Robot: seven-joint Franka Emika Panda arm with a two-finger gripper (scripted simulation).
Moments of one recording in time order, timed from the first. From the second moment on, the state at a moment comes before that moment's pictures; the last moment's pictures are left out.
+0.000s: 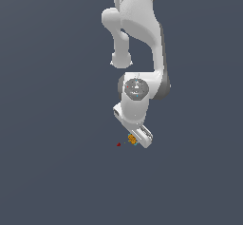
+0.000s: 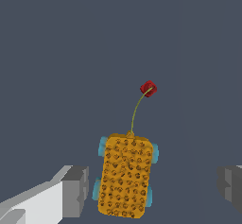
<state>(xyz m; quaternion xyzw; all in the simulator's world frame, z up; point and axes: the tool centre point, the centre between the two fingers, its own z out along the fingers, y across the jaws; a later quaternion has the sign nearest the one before) 0.055 0.044 0.080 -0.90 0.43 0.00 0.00</state>
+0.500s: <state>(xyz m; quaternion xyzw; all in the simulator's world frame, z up) 0.062 0.051 0.067 -0.88 0.48 0.00 0.00</state>
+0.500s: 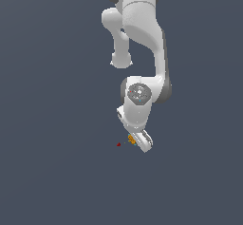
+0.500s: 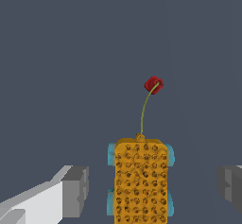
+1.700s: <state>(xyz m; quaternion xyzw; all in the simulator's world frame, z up) 0.063 0.051 0.015 -0.87 0.49 0.00 0.00</state>
